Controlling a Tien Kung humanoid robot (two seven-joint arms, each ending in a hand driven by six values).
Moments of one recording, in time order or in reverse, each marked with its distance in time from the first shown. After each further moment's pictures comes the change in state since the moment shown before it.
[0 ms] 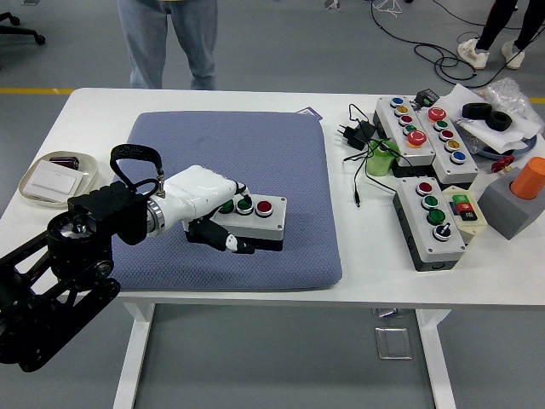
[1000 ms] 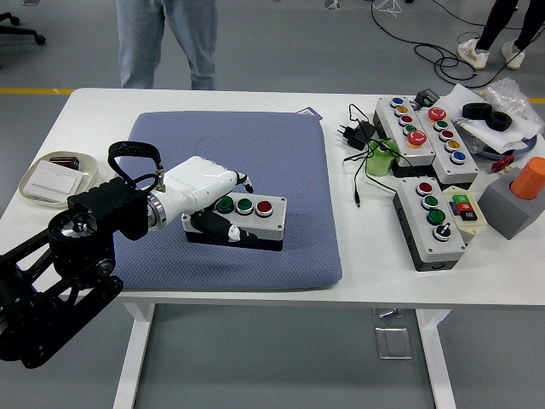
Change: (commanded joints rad) left arm -0.017 0.004 0.023 -0.029 0.000 0.093 0.021; right arm -0.003 0.000 0.000 0.000 -0.001 0.000 0.000
